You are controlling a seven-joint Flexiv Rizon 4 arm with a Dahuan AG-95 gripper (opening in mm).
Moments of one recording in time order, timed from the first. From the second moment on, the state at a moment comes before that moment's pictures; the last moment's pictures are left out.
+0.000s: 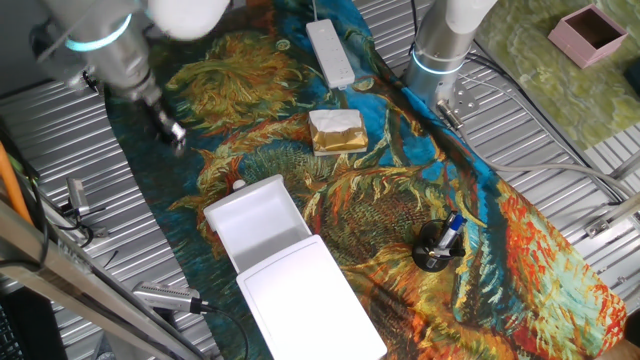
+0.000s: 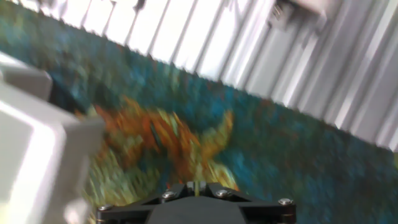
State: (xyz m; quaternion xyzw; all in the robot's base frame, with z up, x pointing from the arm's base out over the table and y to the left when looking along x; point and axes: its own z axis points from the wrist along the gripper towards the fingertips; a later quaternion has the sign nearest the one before) arm 0.662 0.014 0.182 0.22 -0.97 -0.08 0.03
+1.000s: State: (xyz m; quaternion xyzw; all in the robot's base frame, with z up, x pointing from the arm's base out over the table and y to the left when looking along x) arm 0.658 0.103 0.158 0.14 -0.98 -0.11 0.02
